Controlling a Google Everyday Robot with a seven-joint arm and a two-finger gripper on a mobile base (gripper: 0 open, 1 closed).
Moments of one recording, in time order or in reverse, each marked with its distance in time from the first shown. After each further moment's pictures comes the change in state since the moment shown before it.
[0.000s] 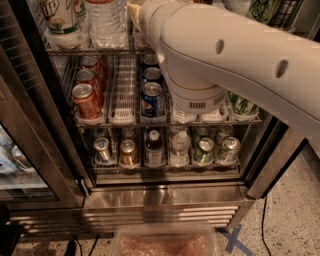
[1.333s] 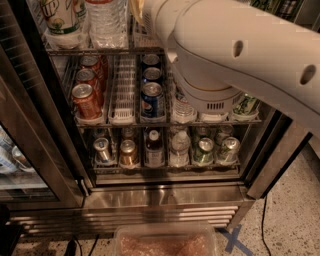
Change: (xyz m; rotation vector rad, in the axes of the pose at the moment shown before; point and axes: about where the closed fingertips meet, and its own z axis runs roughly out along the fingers) arm -0.016 -0.003 -0.017 -0.050 -0.039 0.058
